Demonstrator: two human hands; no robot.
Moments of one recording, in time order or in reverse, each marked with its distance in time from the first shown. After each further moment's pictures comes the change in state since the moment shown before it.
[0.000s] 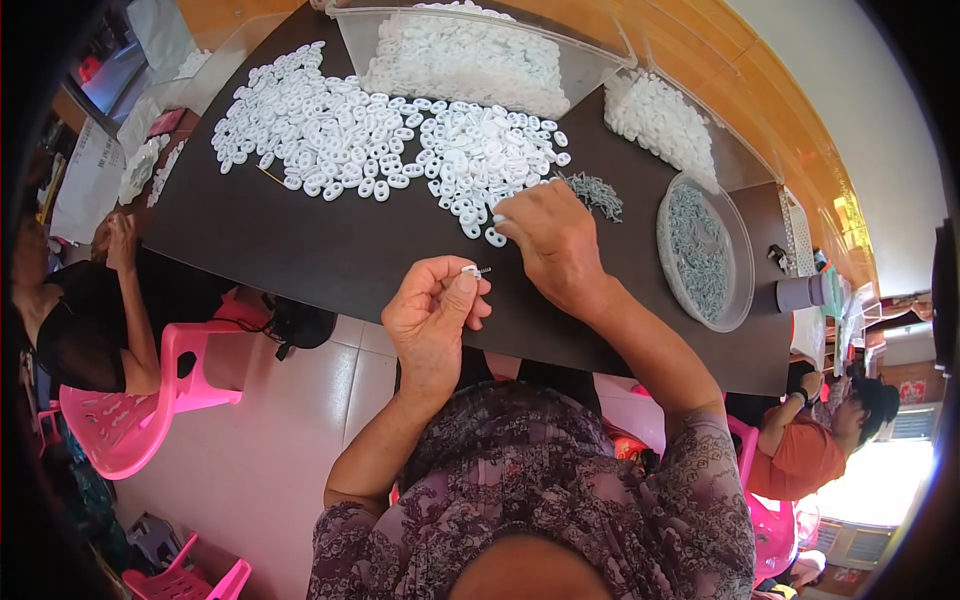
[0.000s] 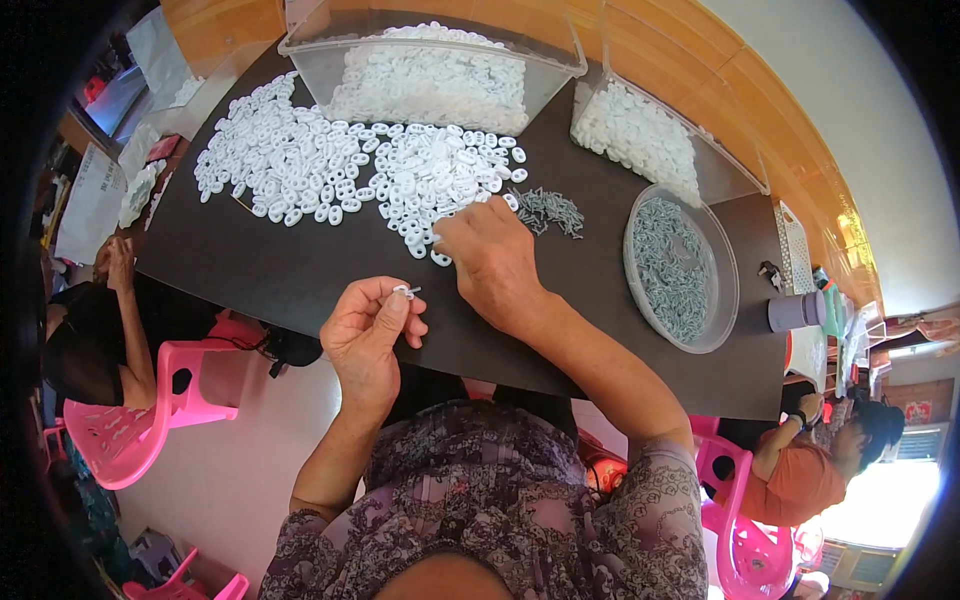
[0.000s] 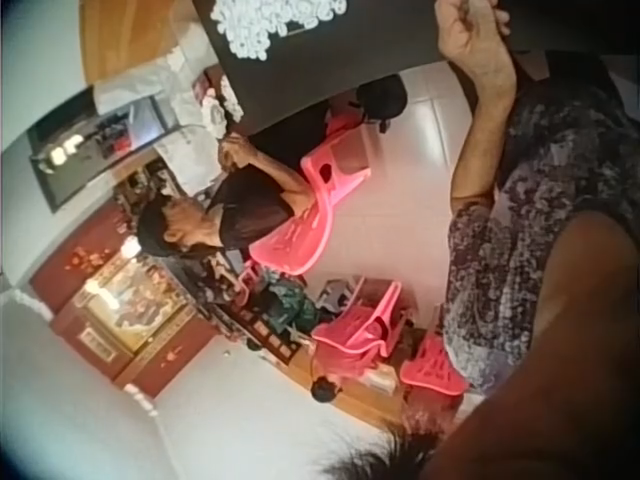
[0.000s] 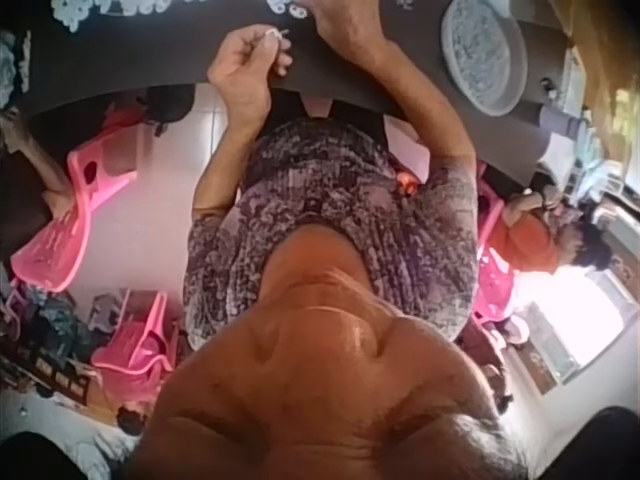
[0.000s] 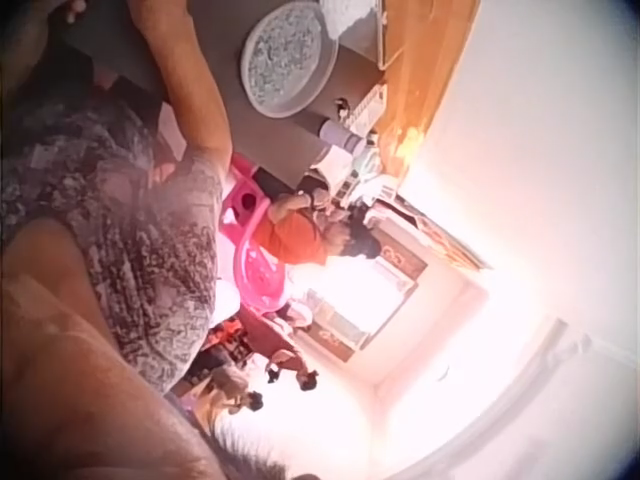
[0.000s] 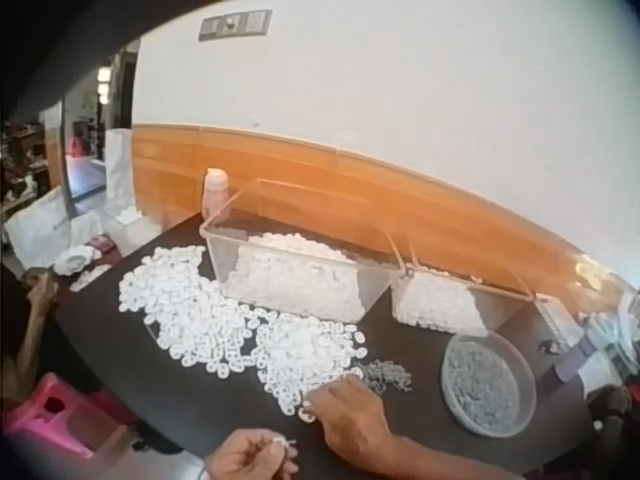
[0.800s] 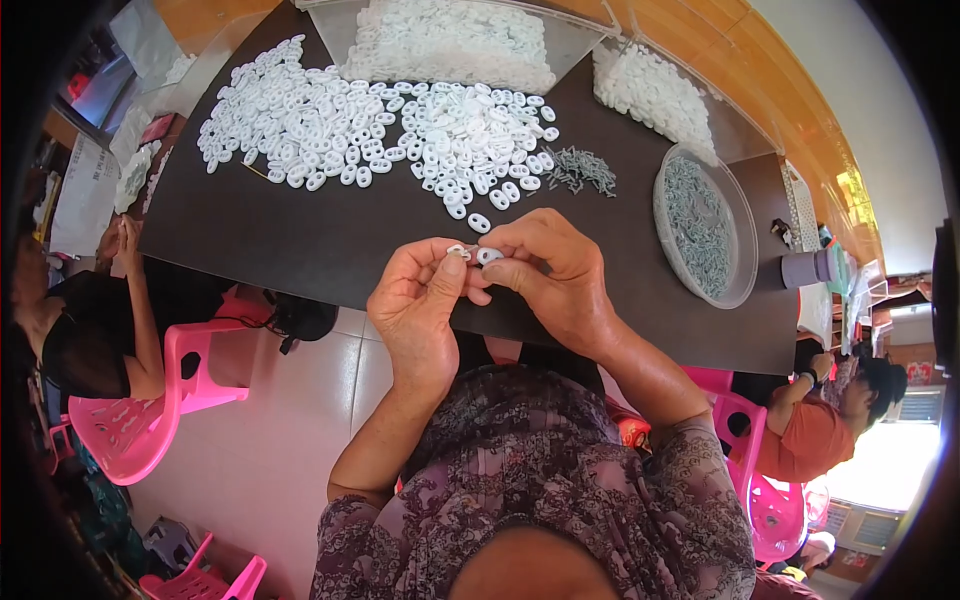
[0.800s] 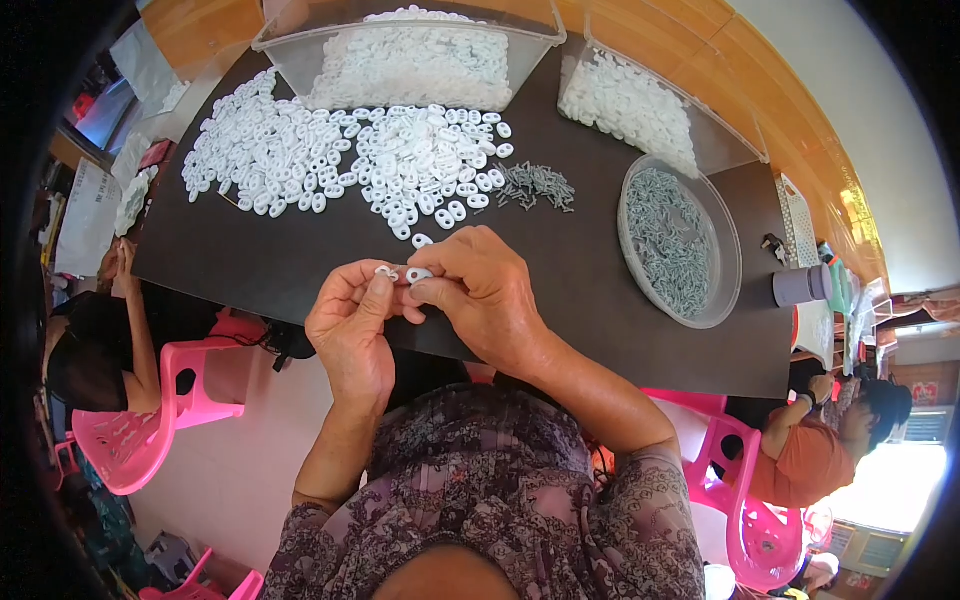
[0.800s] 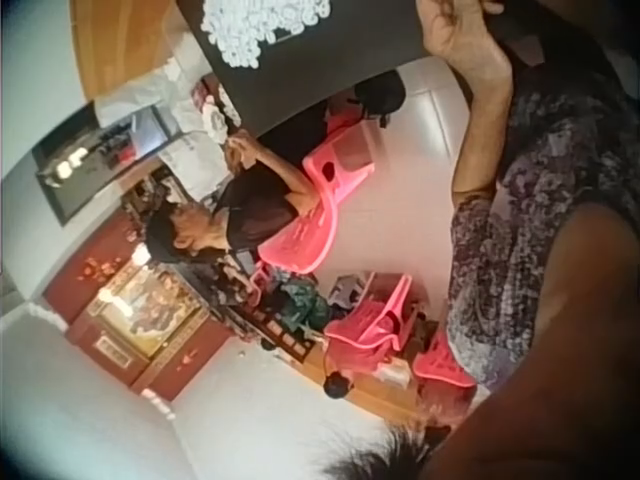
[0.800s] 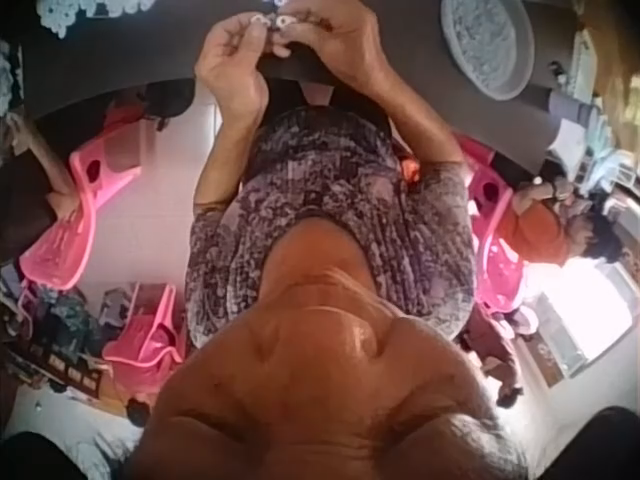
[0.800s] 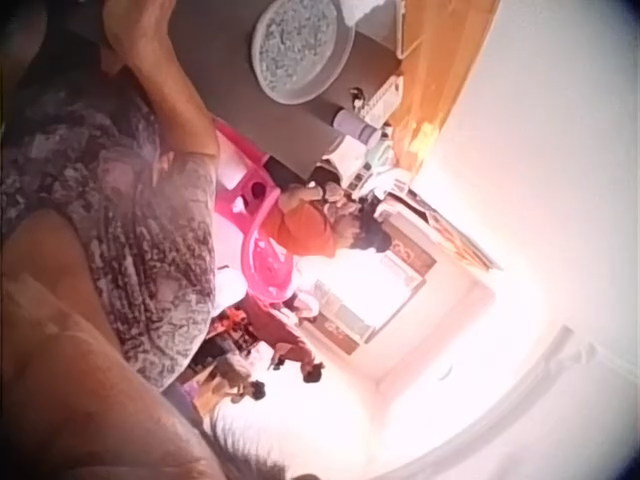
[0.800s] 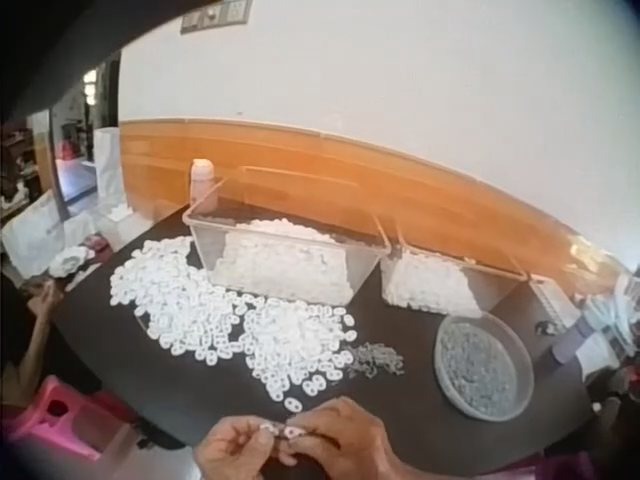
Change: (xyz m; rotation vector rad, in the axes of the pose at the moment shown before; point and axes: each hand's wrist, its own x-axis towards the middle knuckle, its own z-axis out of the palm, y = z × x) left_hand -0.003 0.004 0.013 -0.074 0.049 0.038; right_hand -0.026 -0.046 -0.031 0.498 -0.099 0.402
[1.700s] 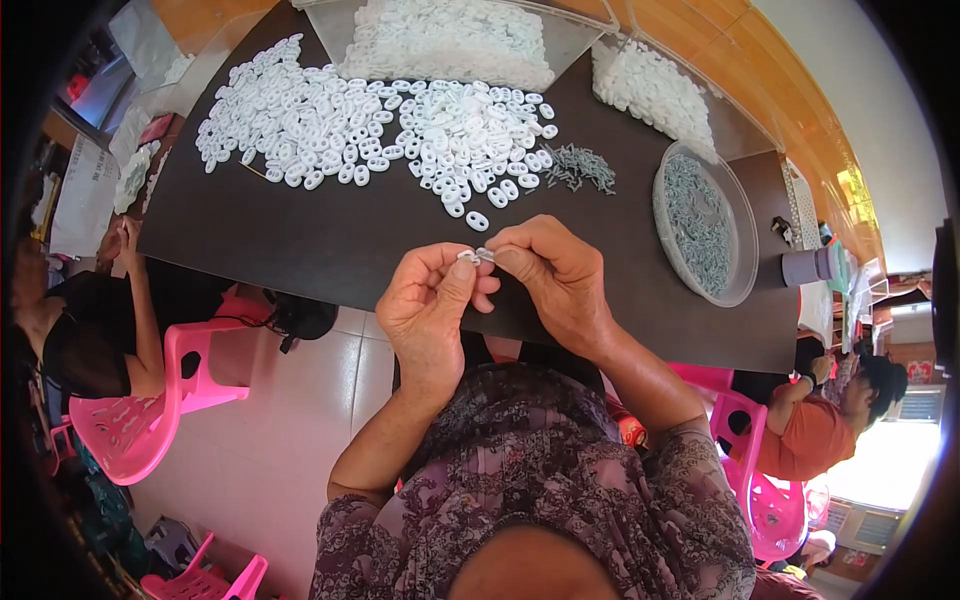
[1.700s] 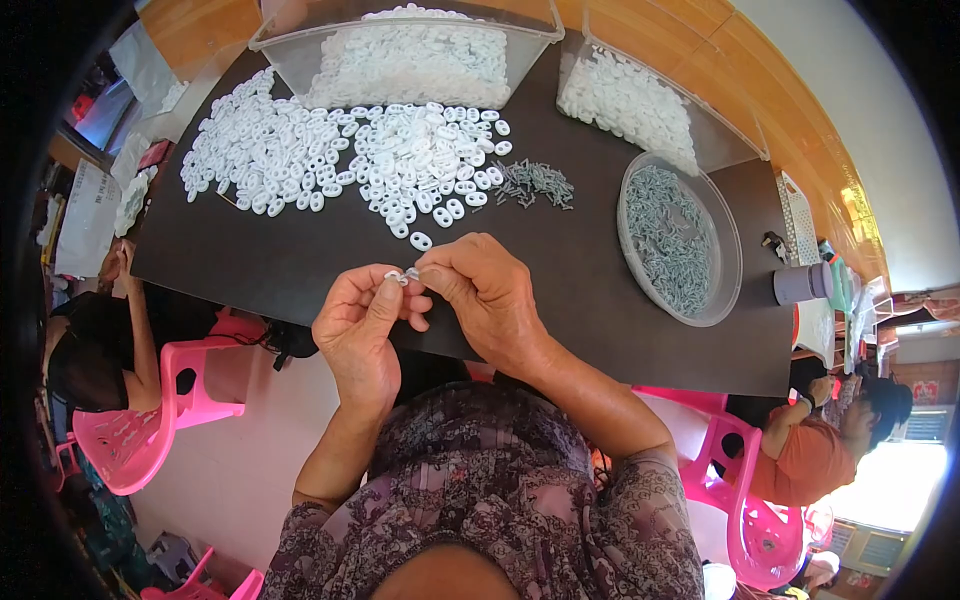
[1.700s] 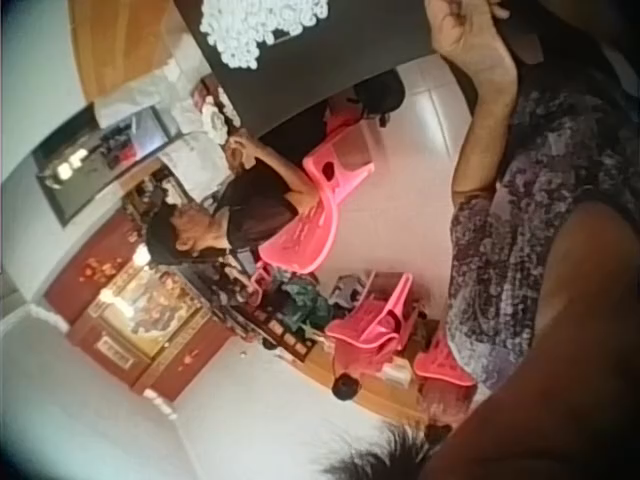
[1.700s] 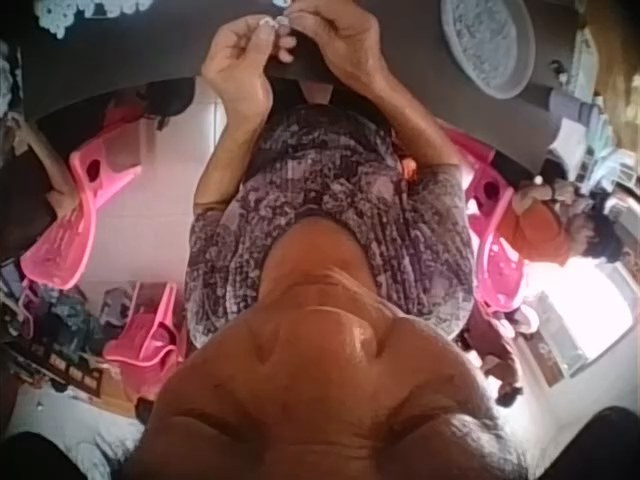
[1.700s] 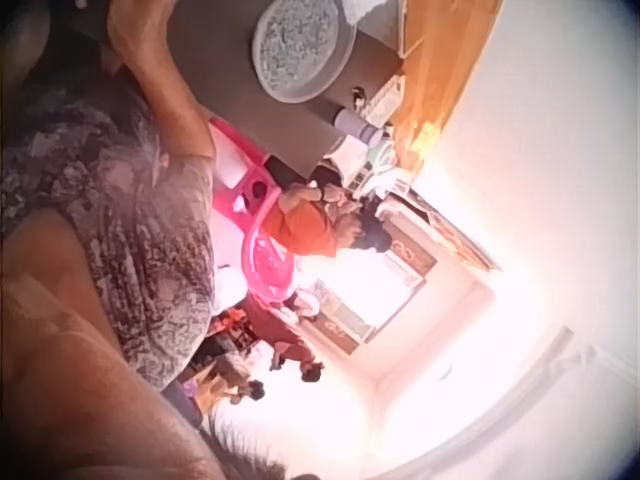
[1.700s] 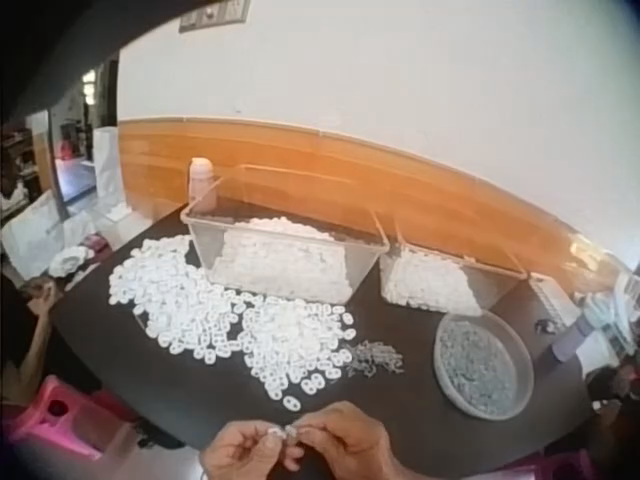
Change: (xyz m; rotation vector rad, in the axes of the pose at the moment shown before) left_hand -0.006 -0.004 0.002 0.028 -0.037 -0.015; right_hand -0.008 0.014 0.006 0.167 0.073 0.029
